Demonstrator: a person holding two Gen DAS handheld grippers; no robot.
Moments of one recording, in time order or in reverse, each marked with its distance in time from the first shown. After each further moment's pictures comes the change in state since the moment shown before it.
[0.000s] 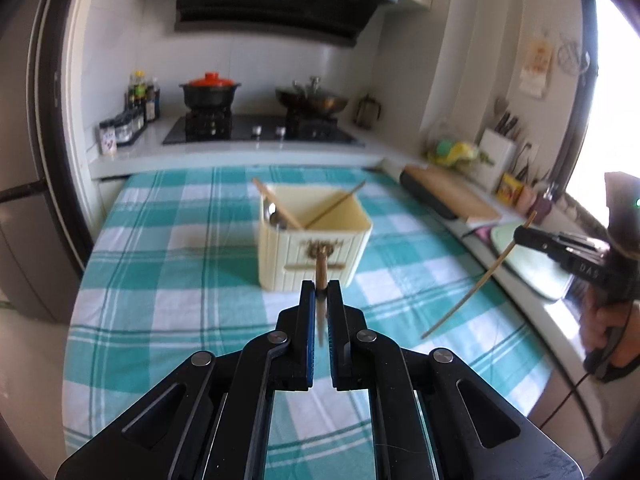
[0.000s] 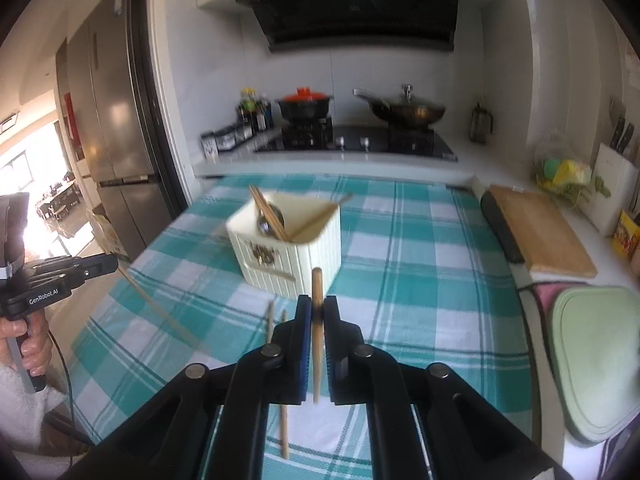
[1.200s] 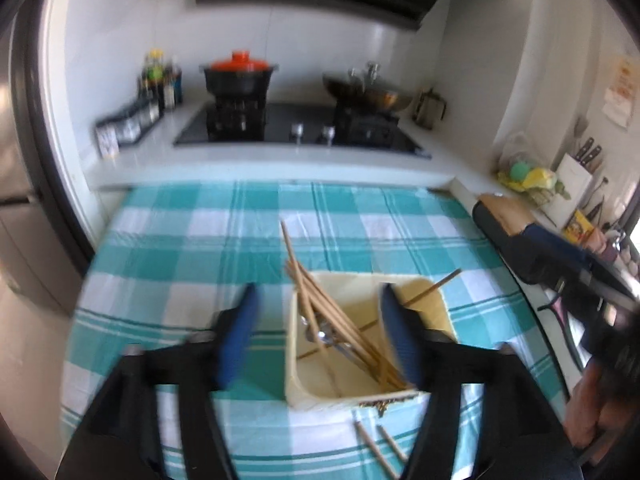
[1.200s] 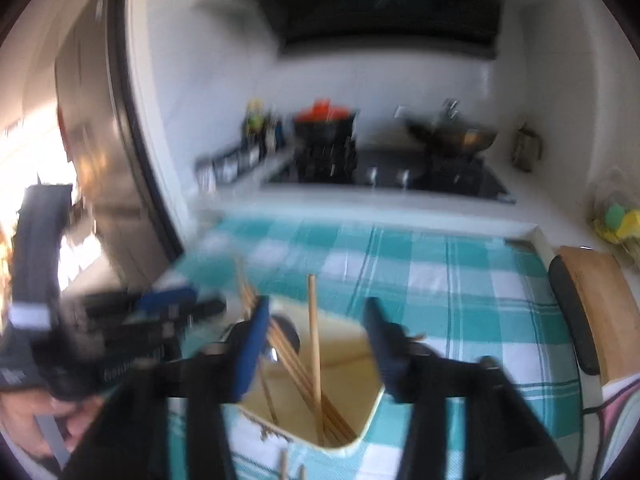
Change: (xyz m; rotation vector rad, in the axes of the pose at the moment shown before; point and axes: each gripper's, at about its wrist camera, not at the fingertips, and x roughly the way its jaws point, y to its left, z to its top) left arm 0.162 0.038 0.119 -0.061 0.070 0.166; right arm 0.172 0.021 0.127 0.037 -0.092 0.052
